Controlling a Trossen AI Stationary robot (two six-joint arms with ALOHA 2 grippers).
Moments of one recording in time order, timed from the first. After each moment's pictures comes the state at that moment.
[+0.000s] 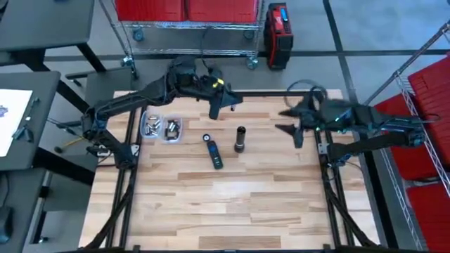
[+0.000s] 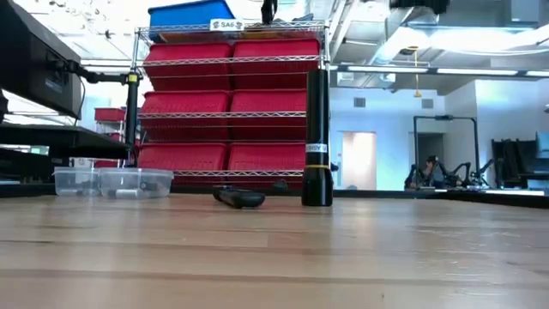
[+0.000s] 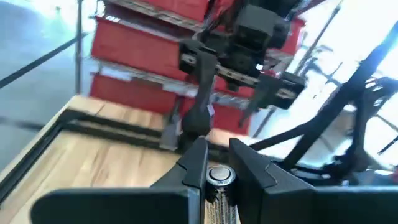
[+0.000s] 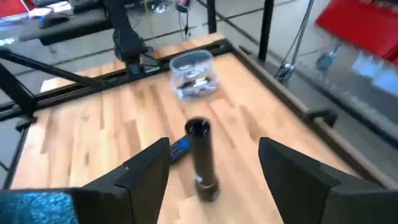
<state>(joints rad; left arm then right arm) 0.36 1.57 1.53 0.00 0.38 -0.28 0.02 0.83 1.01 -0.58 0.28 0.27</state>
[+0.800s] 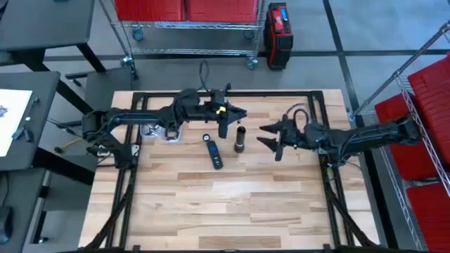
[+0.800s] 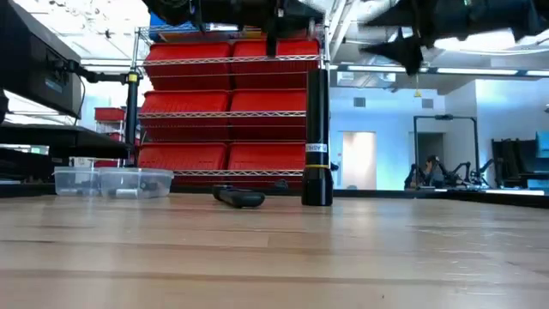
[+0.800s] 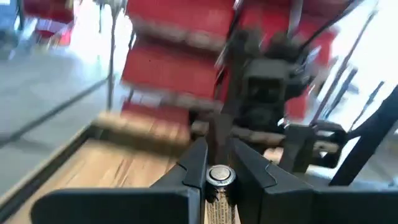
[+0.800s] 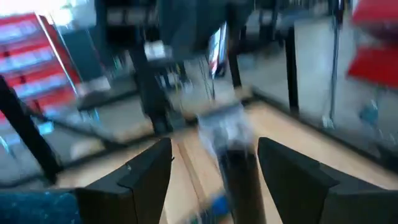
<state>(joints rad) 0.25 1.57 1.17 0.65 0.20 -0.25 0.01 0.92 0.51 0.43 0.29 0.25</state>
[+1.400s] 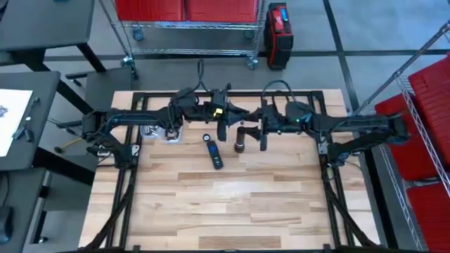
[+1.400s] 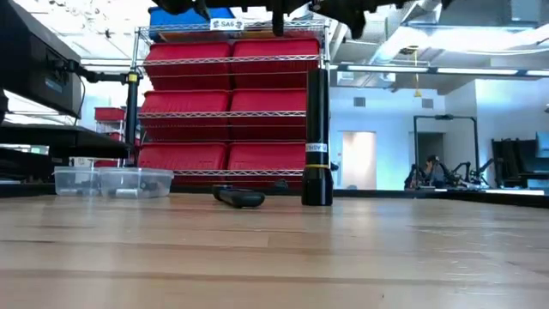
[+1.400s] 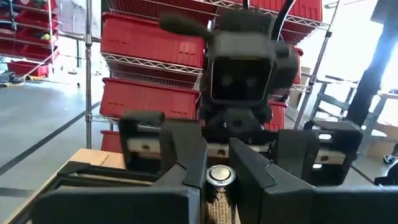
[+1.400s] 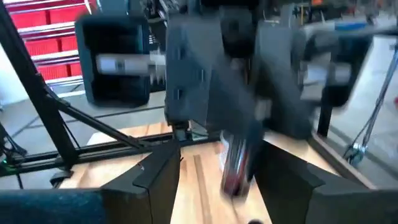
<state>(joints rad) 0.22 1.57 1.20 0.61 0.24 -0.21 -0.11 1.22 0.94 0.22 -0.03 0.09</state>
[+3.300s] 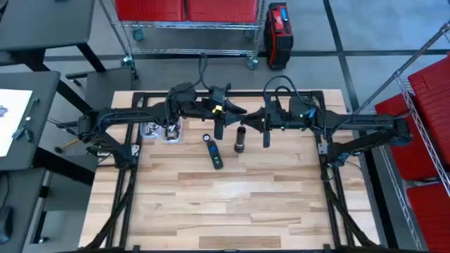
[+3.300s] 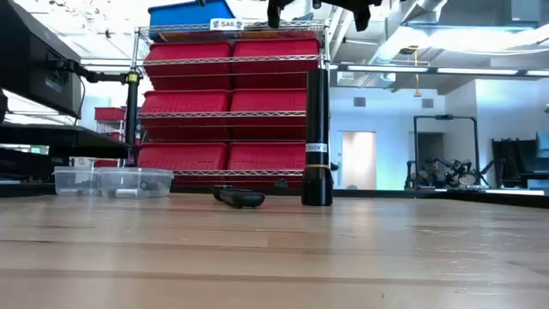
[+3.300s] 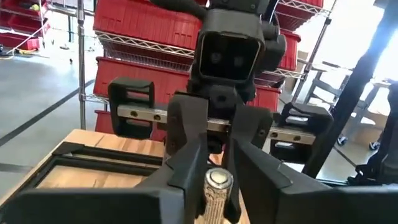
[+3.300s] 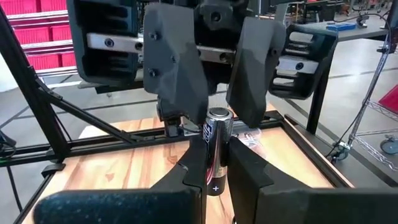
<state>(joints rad) 0.23 1.53 1.28 0.37 0.26 -0.22 -0.14 1.17 0.97 0.11 -0.03 0.07</state>
